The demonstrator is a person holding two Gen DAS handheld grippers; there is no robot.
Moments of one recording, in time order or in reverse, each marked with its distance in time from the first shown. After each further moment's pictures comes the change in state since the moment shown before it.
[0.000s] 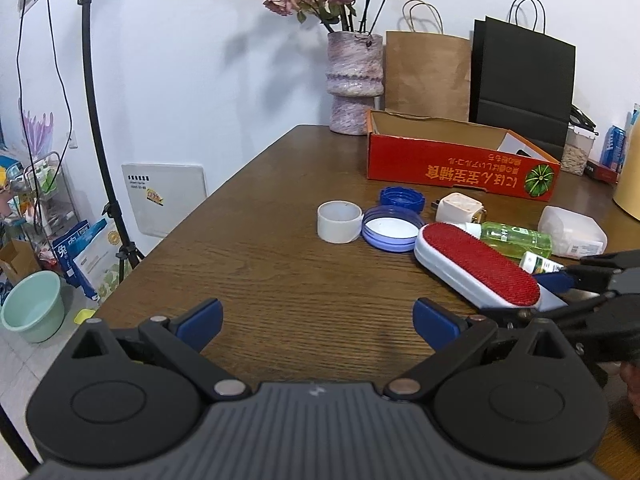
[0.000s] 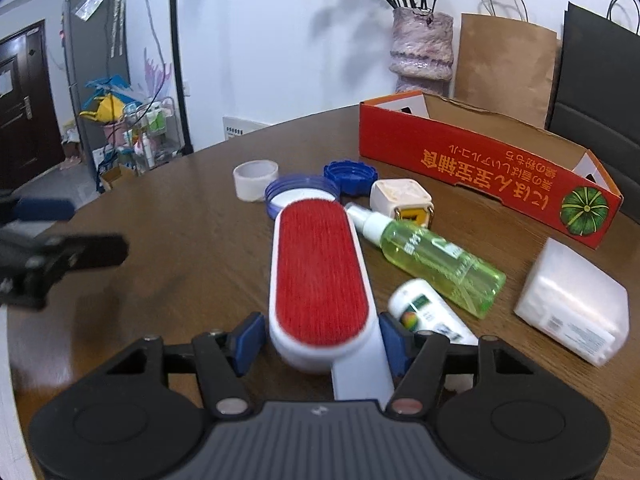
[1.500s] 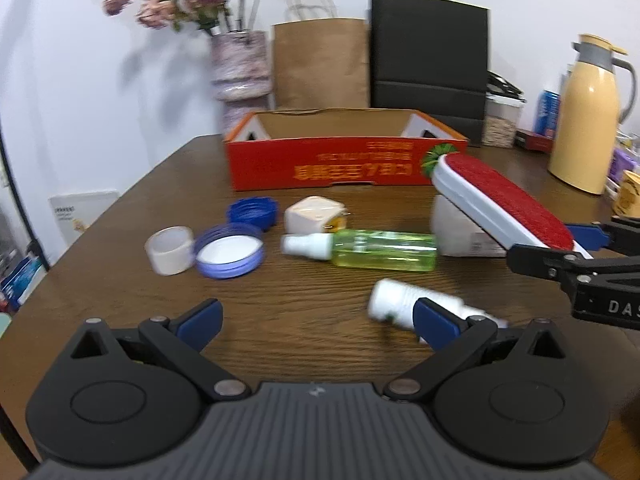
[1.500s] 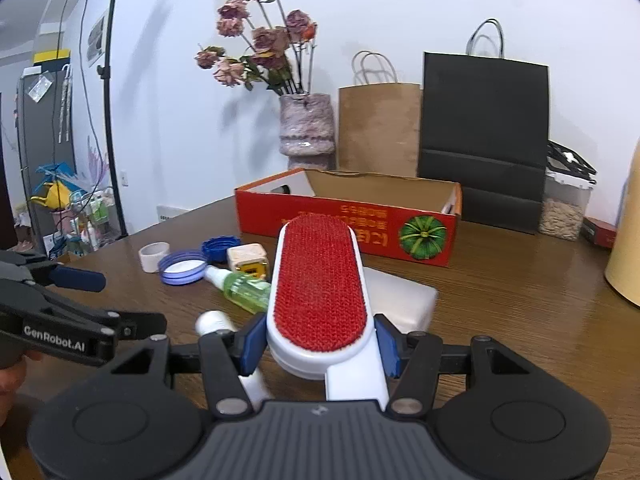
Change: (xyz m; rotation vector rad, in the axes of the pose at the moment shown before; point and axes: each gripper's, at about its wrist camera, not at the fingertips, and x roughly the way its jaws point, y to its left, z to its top) left arm 0.028 -0.127 0.013 0.142 0.002 -0.163; right arm -0.091 -0.097 -0.044 0.127 -0.262 -0.168
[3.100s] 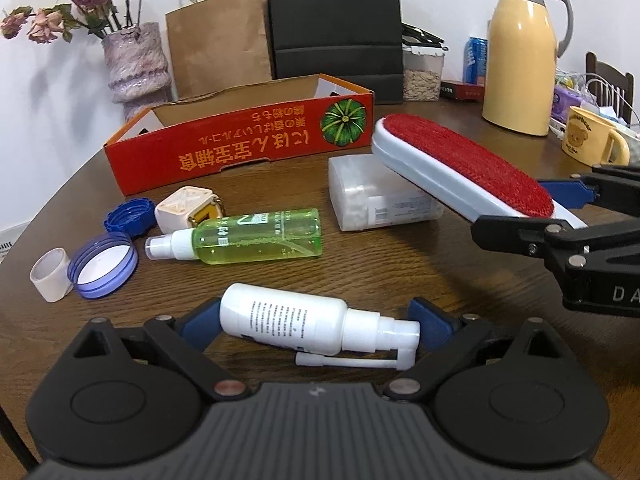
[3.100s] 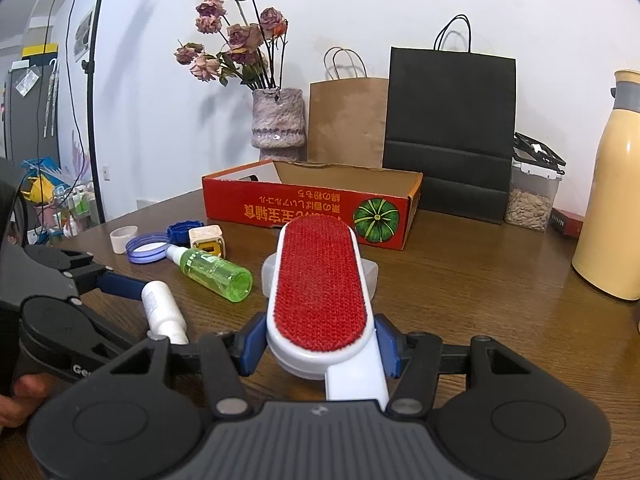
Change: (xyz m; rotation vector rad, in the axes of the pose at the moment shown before) left arm 0.047 -0.059 -0.007 0.154 0.051 -0.141; right arm -0.017 -0.032 -0.022 -0.010 -0.001 -0.057
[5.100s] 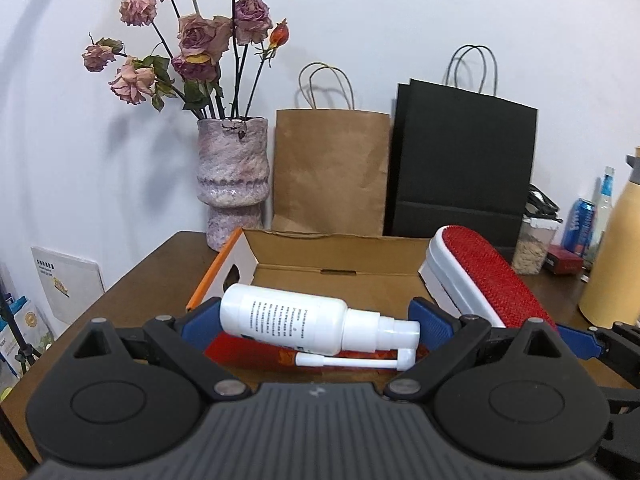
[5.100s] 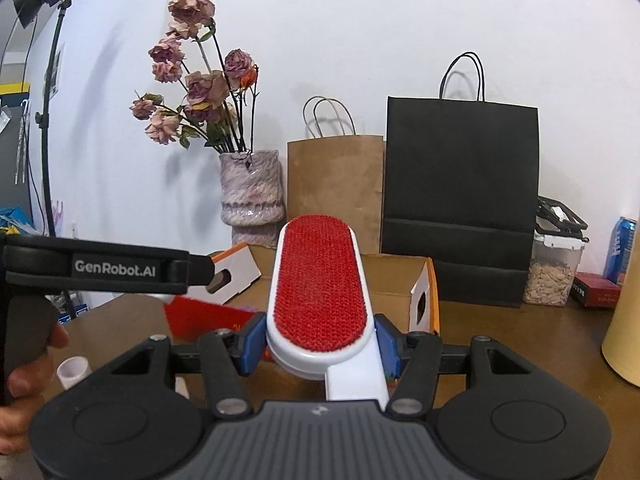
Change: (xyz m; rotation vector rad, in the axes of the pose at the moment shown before) left arm 0.027 0.095 0.141 -0.246 -0.263 0.175; right arm 0.104 0.006 0.116 0.057 -0.131 -0.067
